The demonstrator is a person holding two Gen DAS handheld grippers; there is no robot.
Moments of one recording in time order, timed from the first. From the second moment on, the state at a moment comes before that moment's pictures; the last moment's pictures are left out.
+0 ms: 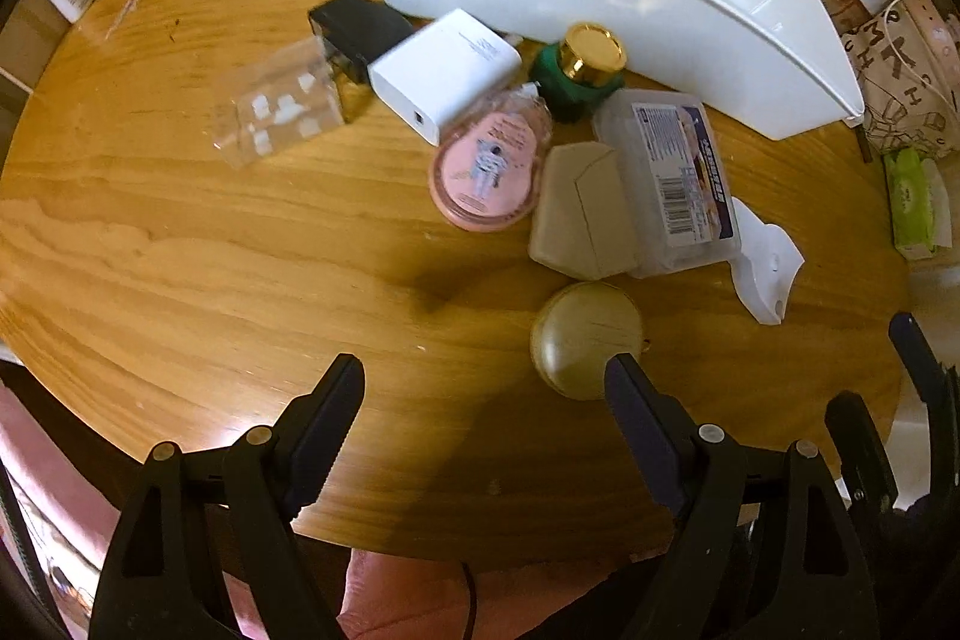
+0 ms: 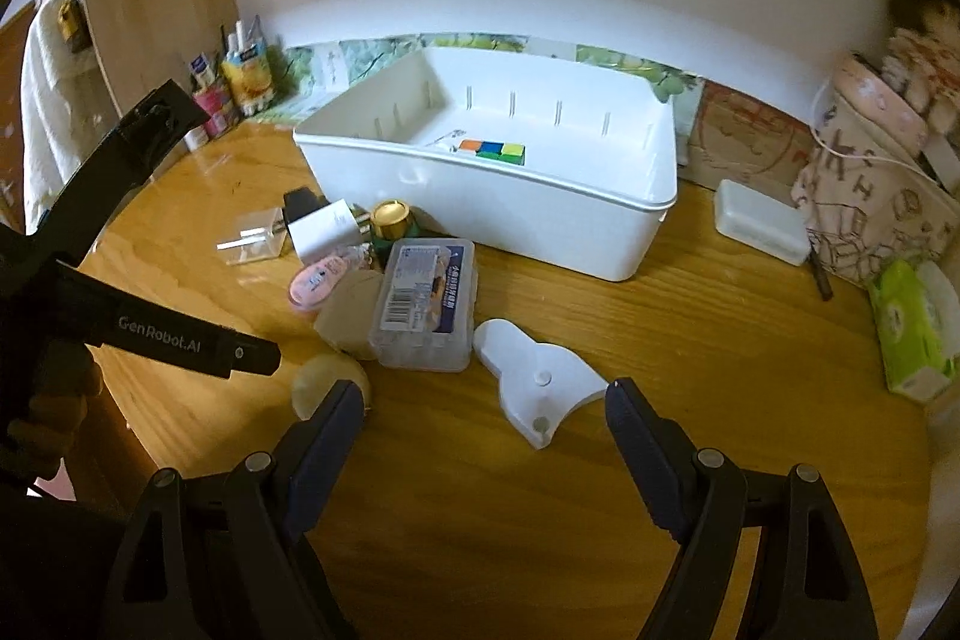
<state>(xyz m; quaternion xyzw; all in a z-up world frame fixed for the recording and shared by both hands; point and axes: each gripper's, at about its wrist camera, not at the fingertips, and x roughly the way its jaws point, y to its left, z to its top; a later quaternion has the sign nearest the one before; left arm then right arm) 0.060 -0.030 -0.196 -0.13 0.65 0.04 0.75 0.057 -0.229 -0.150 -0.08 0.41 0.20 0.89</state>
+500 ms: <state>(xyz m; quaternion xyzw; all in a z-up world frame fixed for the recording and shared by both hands) 0.074 -0.056 -0.230 -0.16 0.67 0.07 0.72 0.107 -0.244 -0.191 -0.14 0.44 0.27 0.85</state>
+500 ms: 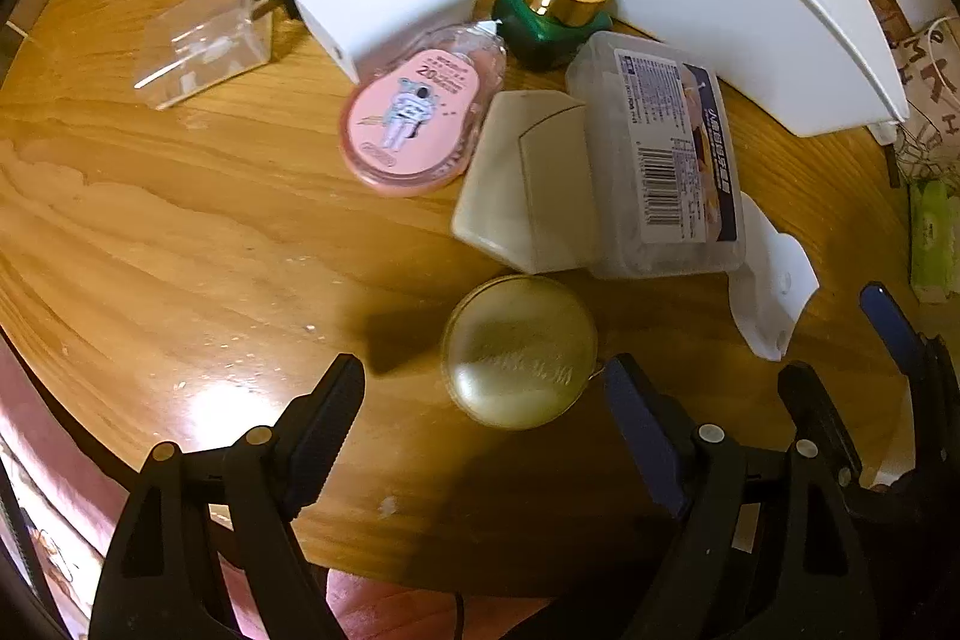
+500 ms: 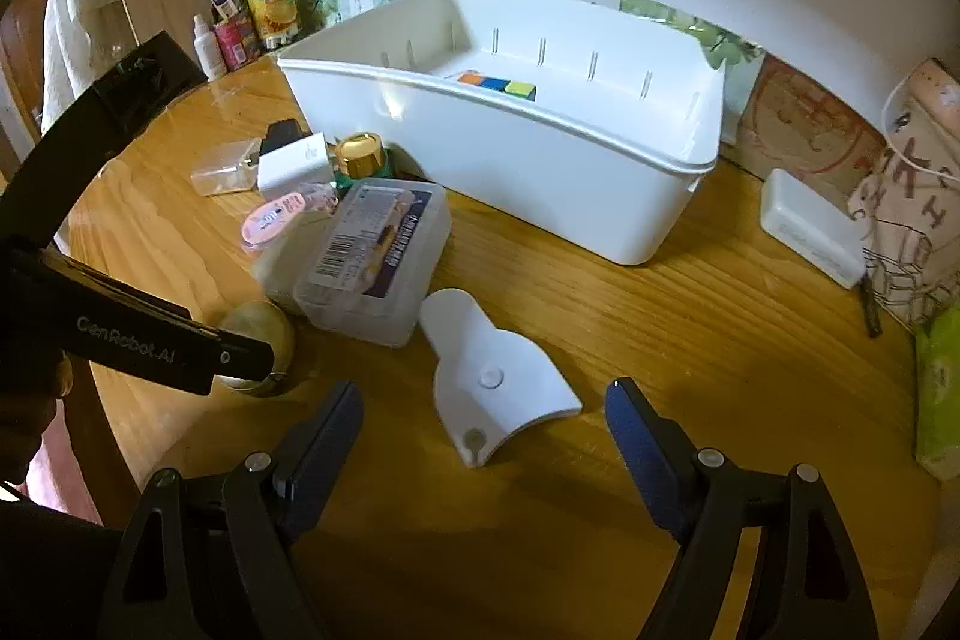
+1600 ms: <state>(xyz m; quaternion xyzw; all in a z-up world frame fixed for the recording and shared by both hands) 0.140 -0.103 -0.234 -0.12 0.70 0.10 0.70 0.140 -0.227 -0.231 -0.18 0.48 0.30 0.81</state>
